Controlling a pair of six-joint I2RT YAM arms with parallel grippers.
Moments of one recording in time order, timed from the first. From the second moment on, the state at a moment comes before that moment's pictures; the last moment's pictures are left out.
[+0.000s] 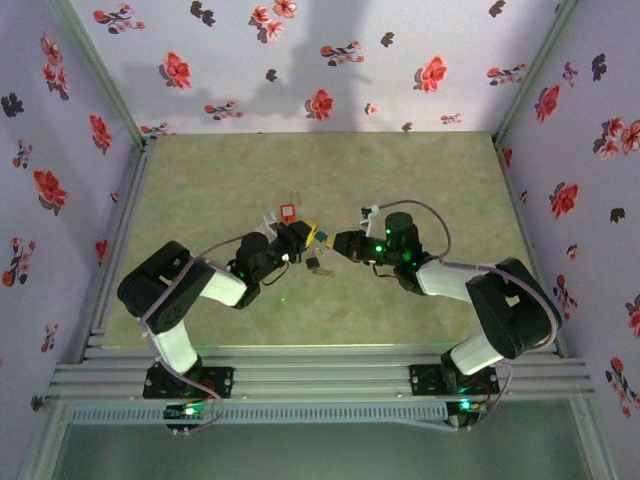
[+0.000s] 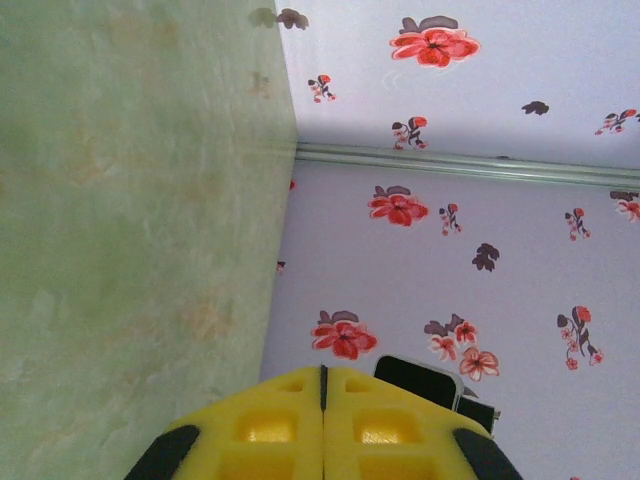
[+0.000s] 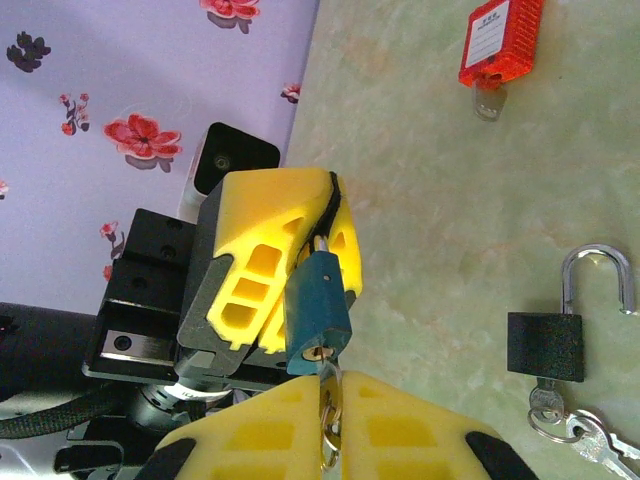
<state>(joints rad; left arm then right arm) -0.68 1.76 0.52 1.17 0.14 -1.62 0.53 1.52 0.57 0.61 -0.68 0.97</state>
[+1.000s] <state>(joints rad) -0.68 1.72 0.48 1.18 0.12 -1.61 0.54 1.51 0.57 0.60 -0.68 0.98</state>
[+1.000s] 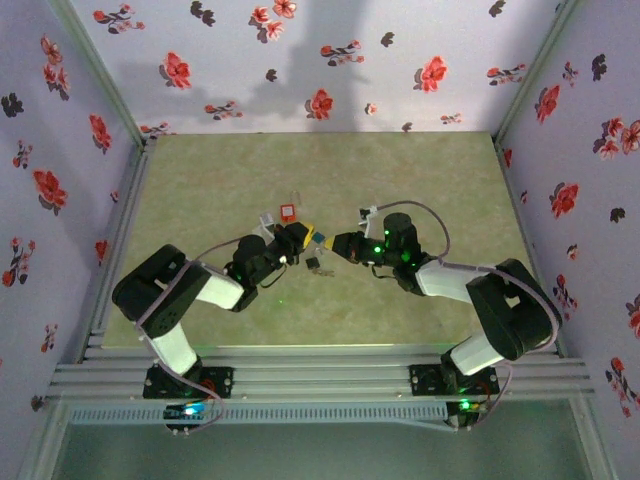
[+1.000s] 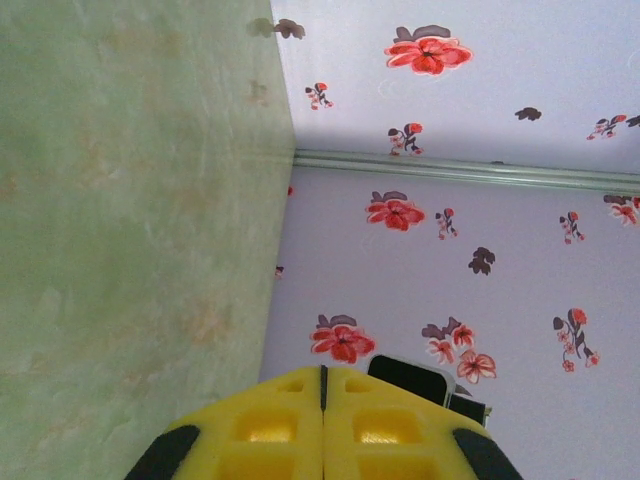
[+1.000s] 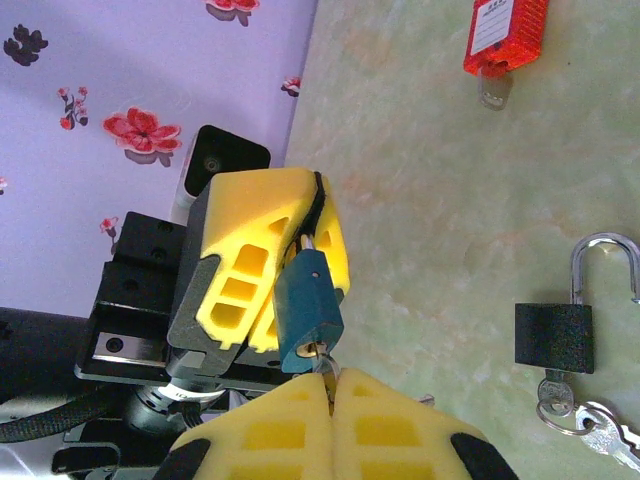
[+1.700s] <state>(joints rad) -0.68 1.70 0.46 1.18 0.11 -1.61 0.54 1.50 0.58 0.57 -0.68 0.97</state>
